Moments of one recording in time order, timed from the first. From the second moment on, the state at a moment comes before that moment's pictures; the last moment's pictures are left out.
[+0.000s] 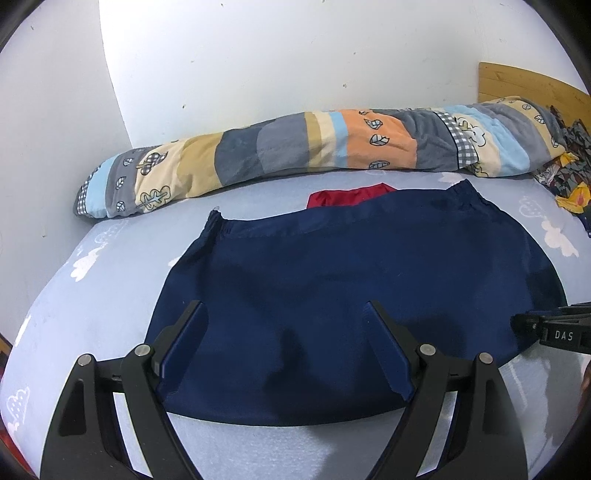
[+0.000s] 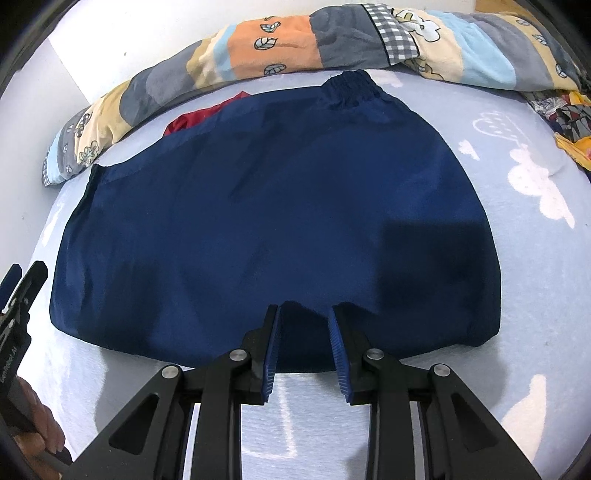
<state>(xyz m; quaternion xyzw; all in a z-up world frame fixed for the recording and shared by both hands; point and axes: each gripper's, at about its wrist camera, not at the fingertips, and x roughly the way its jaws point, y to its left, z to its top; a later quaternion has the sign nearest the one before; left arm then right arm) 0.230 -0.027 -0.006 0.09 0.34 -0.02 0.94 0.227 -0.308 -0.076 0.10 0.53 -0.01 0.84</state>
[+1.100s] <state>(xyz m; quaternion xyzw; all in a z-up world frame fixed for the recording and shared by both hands) 0.250 -0.017 -0.044 0.05 0.44 0.00 0.90 0.187 -0.452 -0.069 0.34 0.46 -0.08 0.81</state>
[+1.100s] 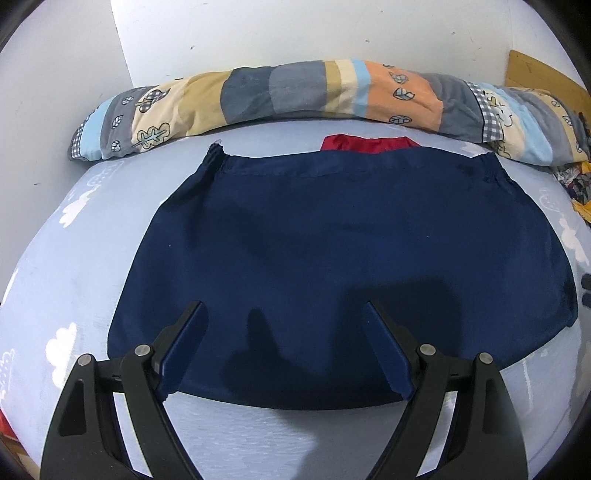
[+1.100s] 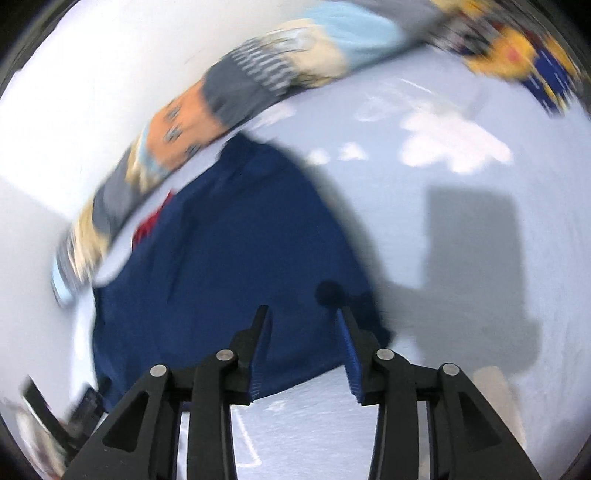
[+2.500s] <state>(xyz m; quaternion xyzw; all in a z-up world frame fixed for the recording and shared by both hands) 0.301 -0.066 -0.081 -0.06 0.49 -0.06 0.87 0.224 -0.418 -0.084 0.45 0.32 0.08 0.83</state>
